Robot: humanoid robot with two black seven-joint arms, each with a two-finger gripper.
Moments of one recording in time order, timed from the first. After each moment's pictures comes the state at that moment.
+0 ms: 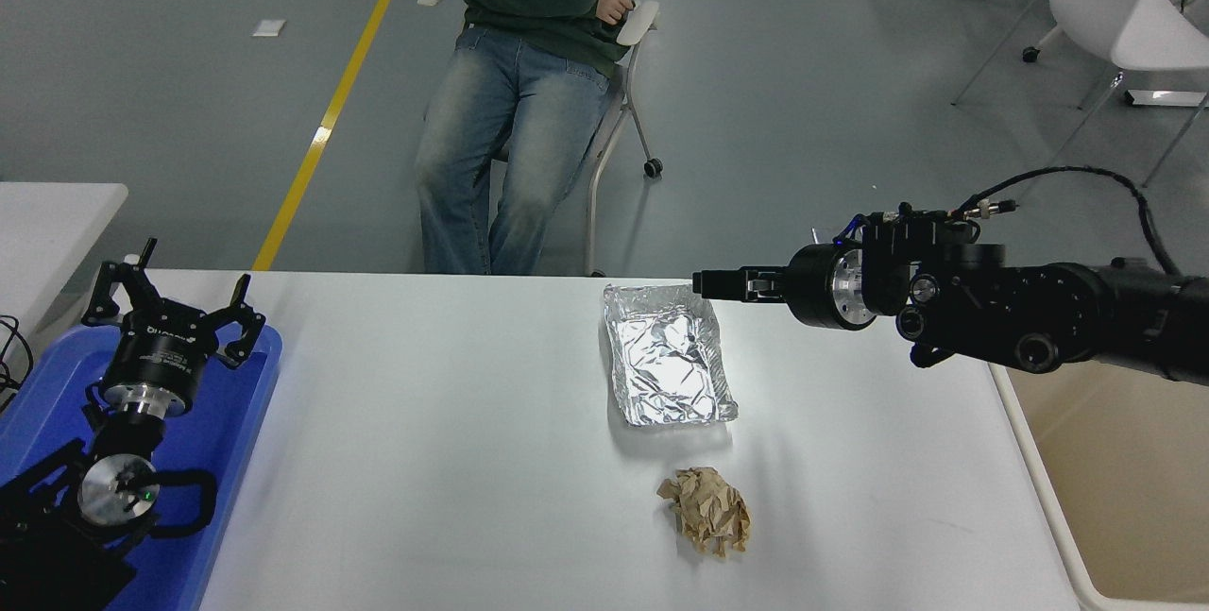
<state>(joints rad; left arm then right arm) -0.46 0.46 -0.84 -0.52 -0.19 -0.62 -0.53 1.36 -0.31 -0.42 0.98 -0.88 0.04 0.05</state>
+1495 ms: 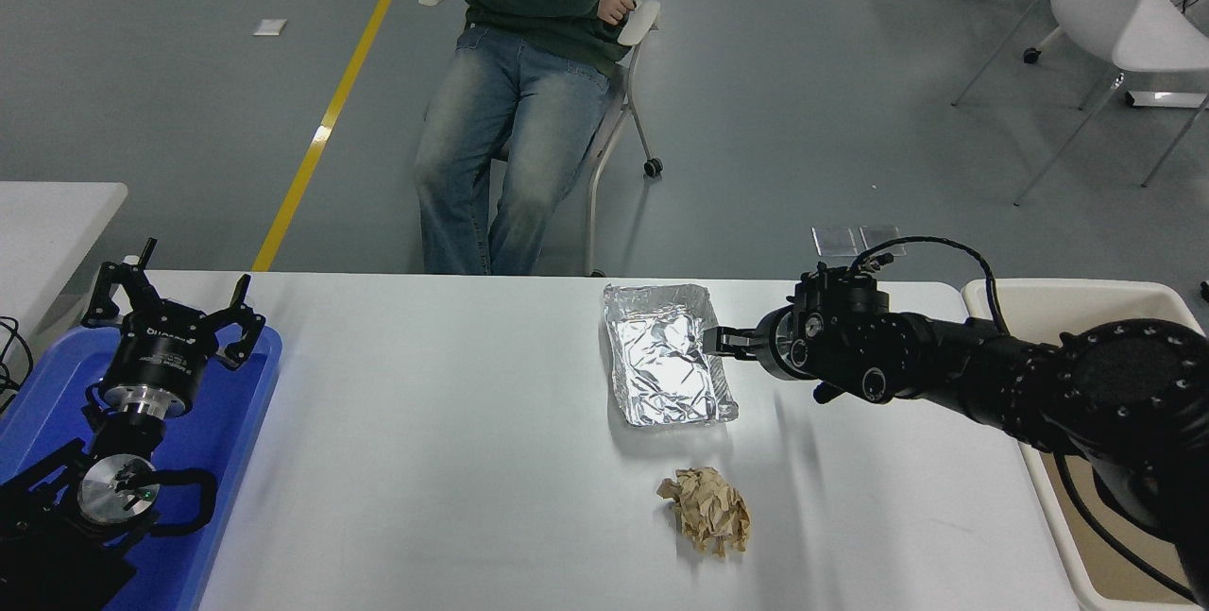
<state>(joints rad) -0.46 0.46 -0.84 -0.52 -0.19 -0.62 -0.53 1.17 0.00 -0.48 0.51 -0.64 0.17 -0.19</state>
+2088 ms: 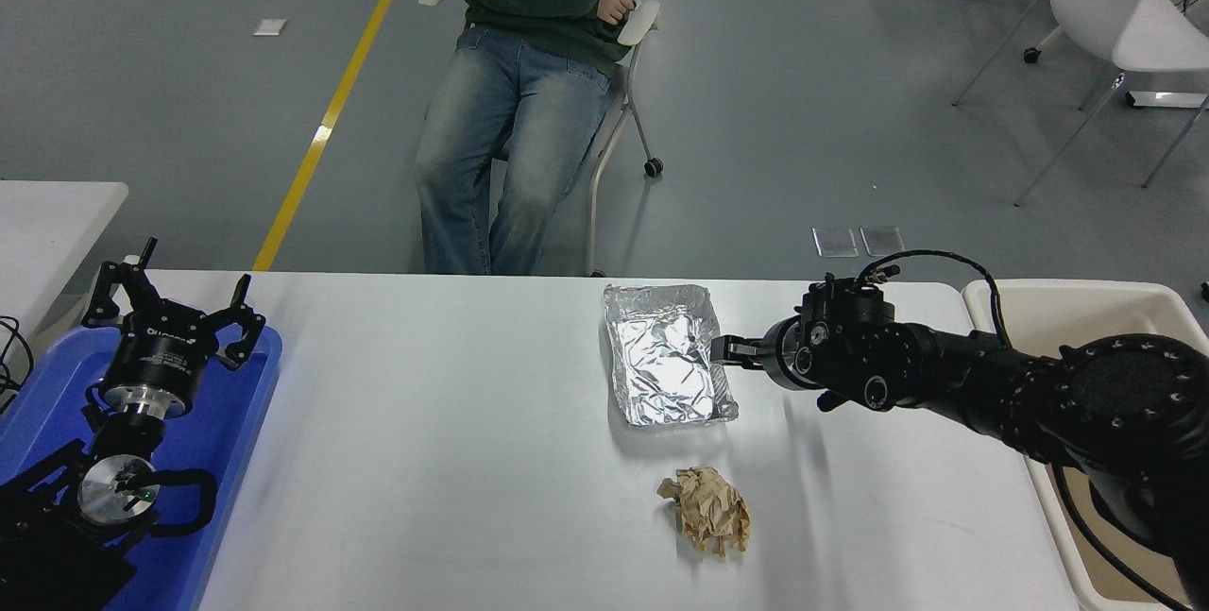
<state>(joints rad) -0.46 0.46 -0.84 -0.52 -0.19 -0.62 -0.53 1.15 0.00 -0.45 0.51 -0.63 0.17 -0.21</state>
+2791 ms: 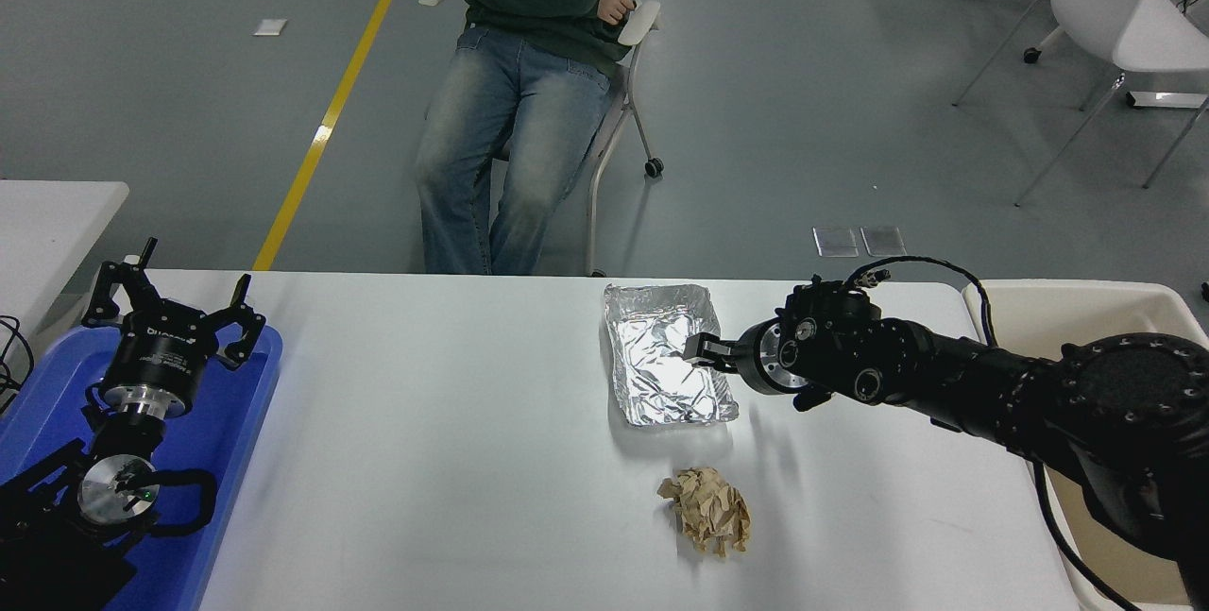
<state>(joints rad) -0.46 0.46 -0.84 -0.52 -0.19 -0.62 -0.53 1.14 0.00 -0.37 0.57 -0.58 0.16 -0.21</state>
